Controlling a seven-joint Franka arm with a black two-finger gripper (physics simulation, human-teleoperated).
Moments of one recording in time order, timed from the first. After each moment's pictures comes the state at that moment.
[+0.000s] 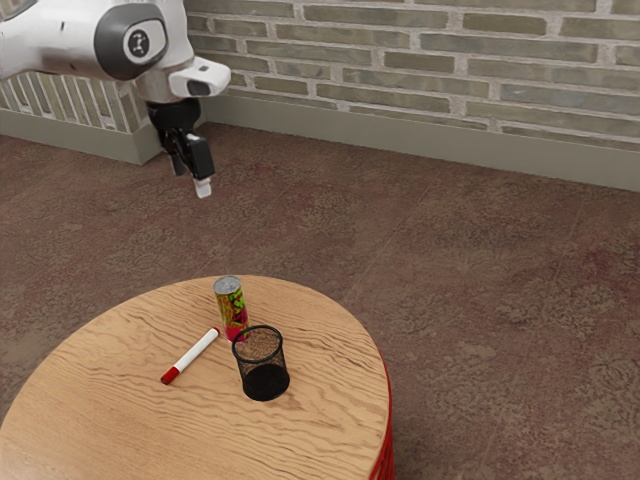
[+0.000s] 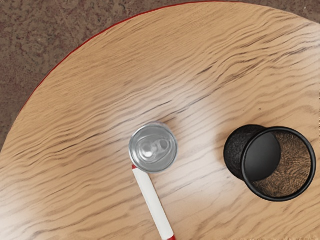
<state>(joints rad) 0.00 0.10 0.04 -1.58 0.01 1.66 0.48</state>
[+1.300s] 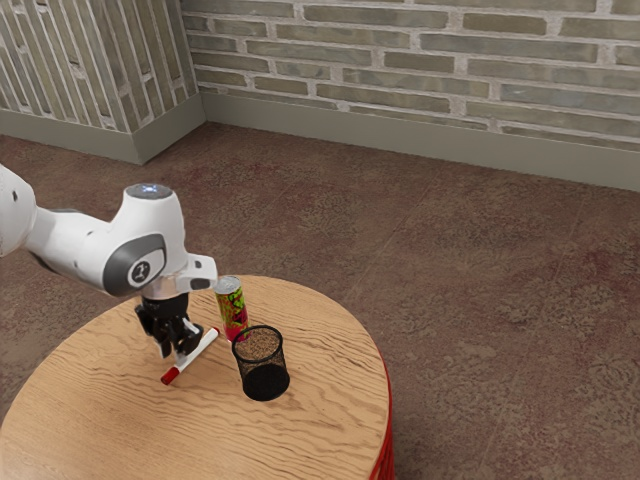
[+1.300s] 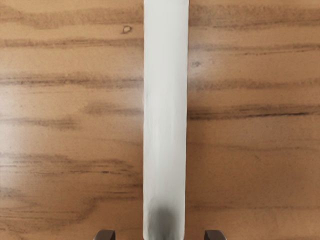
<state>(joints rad) 0.07 0.11 0.03 -2.36 0.13 2.36 0.05</state>
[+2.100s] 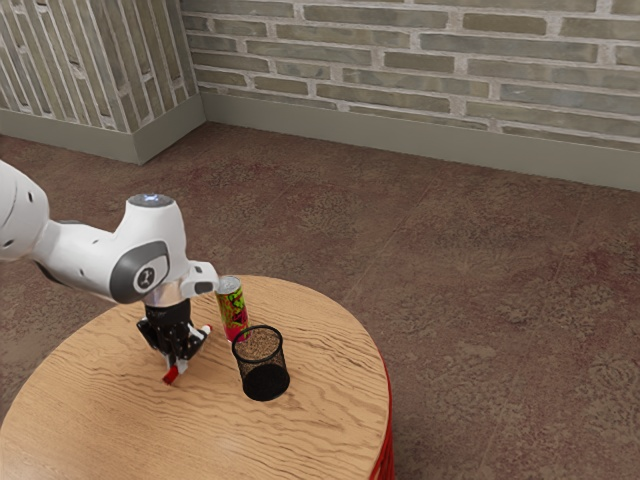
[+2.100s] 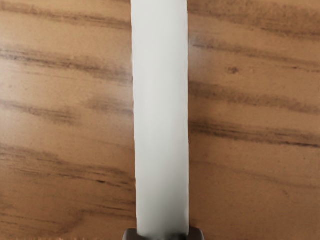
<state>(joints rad) 0.08 0.18 0.03 -2.34 0.08 2.39 -0.07</state>
